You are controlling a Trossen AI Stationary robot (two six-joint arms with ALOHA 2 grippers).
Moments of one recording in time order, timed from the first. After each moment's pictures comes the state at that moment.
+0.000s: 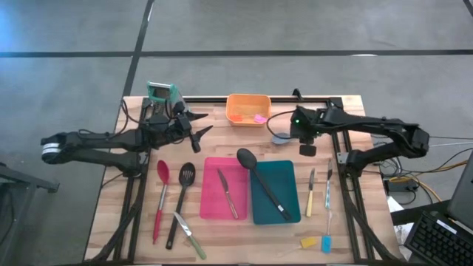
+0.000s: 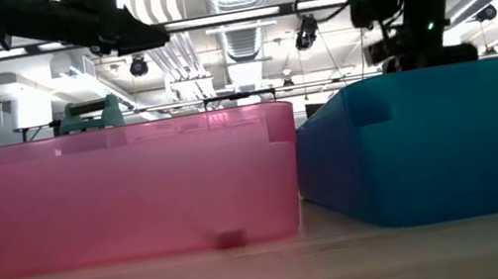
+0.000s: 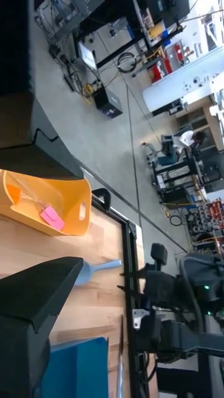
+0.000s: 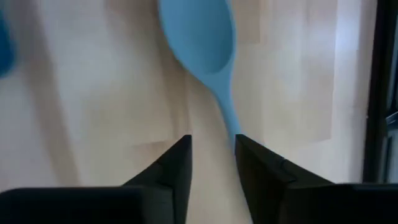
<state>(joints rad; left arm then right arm) 0.21 0.90 0.55 0.29 -0.26 0.25 -0.46 1.28 0.83 -0.85 0.16 -0.38</state>
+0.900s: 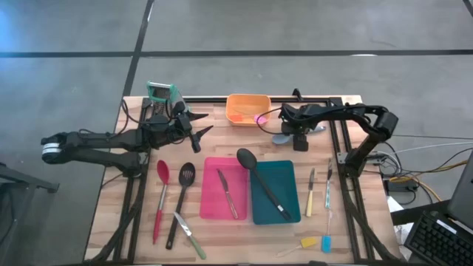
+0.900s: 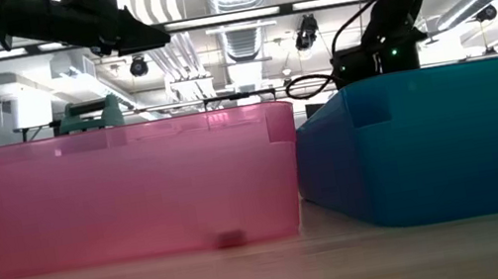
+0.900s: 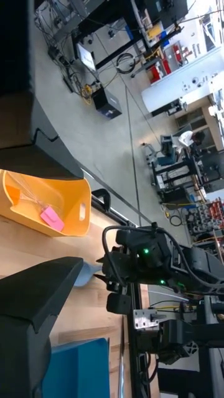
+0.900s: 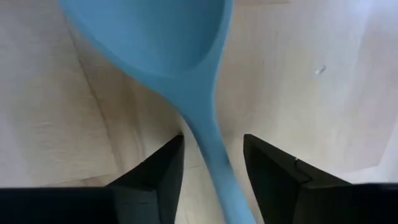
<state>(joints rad) 0.21 0.90 0.55 0.30 -0.26 0.26 -0.60 1.69 0.87 -0.71 0.18 -0.50</state>
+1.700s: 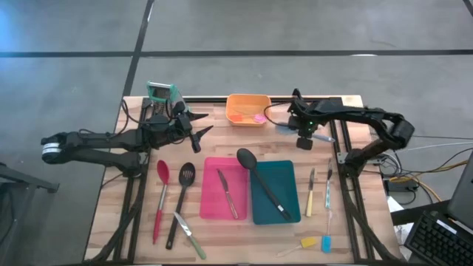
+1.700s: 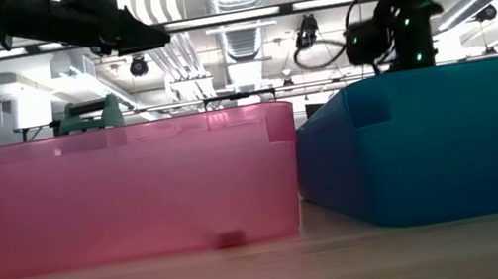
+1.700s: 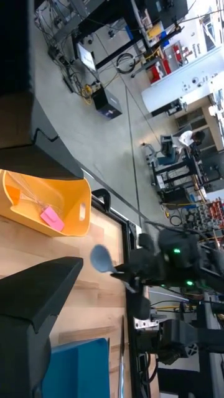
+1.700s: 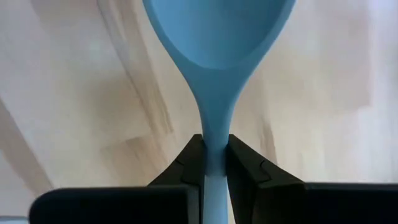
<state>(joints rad) 0.21 0.90 0.55 0.30 -0.26 0.26 -0.65 1.45 0.86 -0.85 0.08 -0.36</state>
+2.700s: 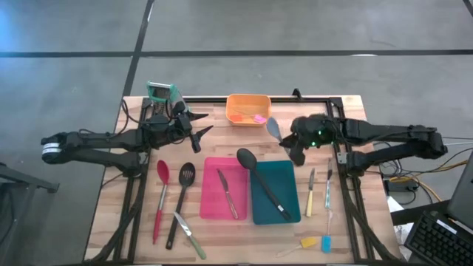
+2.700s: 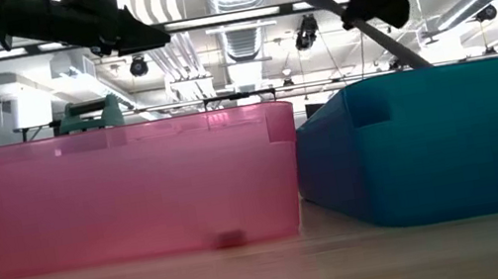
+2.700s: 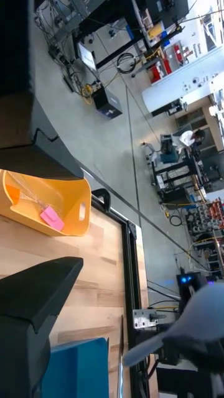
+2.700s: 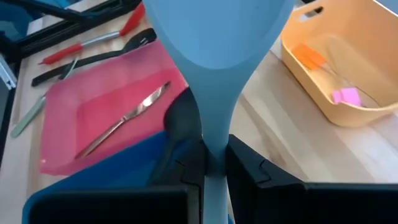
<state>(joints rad) 0.21 0.90 0.55 0.30 -0.26 0.25 -0.10 1.01 0.86 -0.49 0.03 0.35</state>
